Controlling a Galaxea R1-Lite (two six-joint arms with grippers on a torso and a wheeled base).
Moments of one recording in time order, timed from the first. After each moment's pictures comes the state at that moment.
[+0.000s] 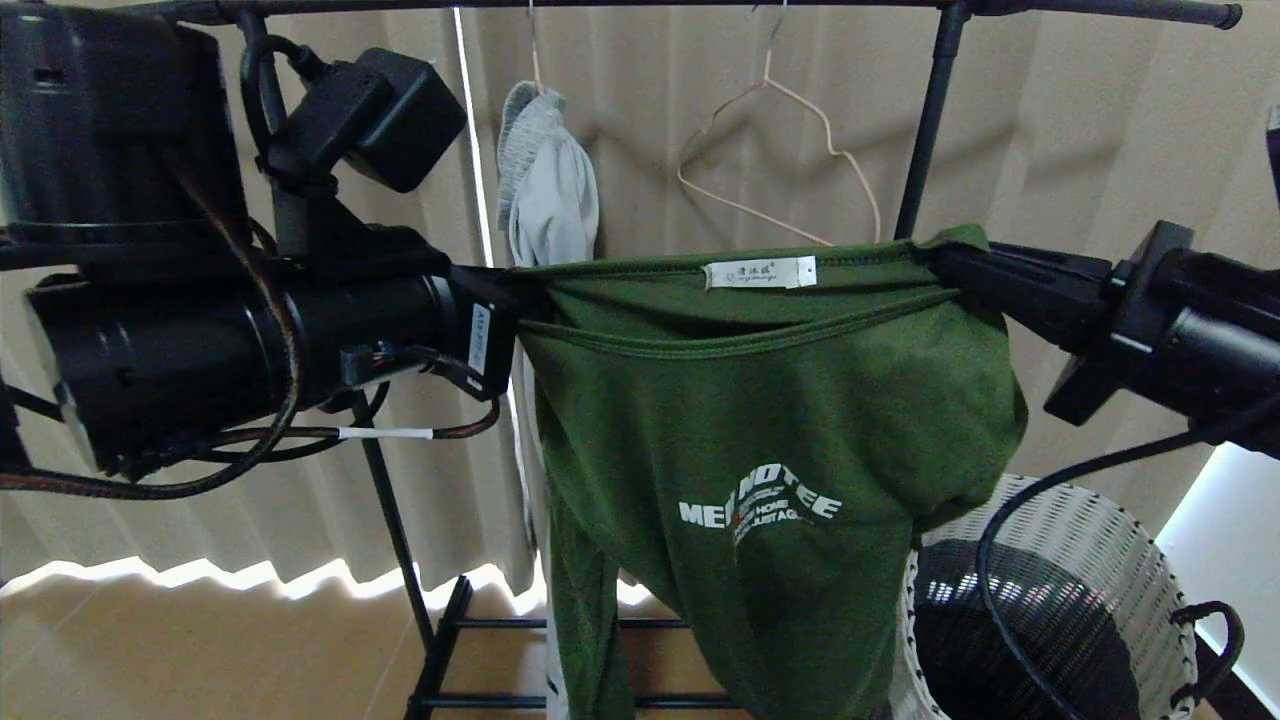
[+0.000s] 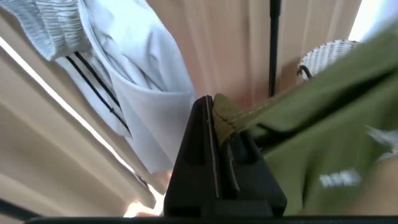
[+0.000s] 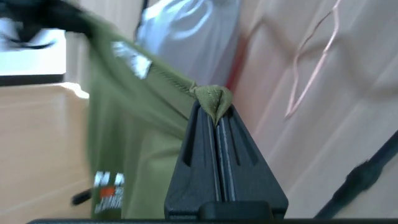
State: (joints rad) left arm -0.62 1.49 -1.09 -0.22 0.04 0.20; right arm 0.39 1.38 -0.73 -0.80 0.38 -0.14
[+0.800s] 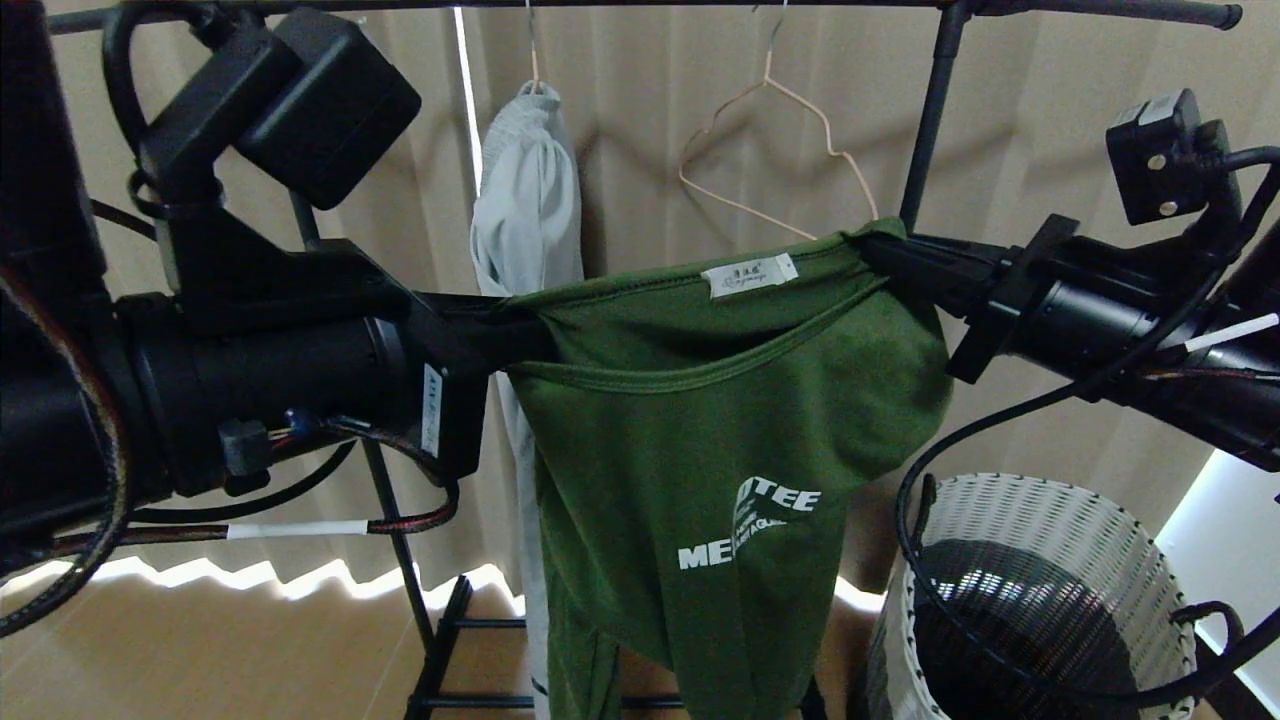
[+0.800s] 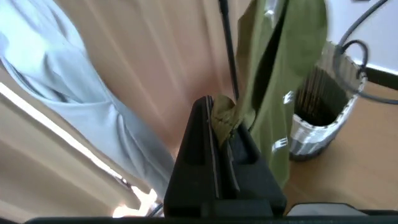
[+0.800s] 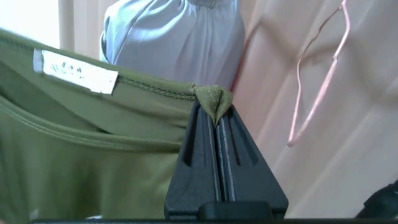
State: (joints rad) left arm -0.75 1.36 -1.04 -0.15 0.04 0.21; right arm 0.39 1.54 -0.82 -0.86 0.38 -0.10
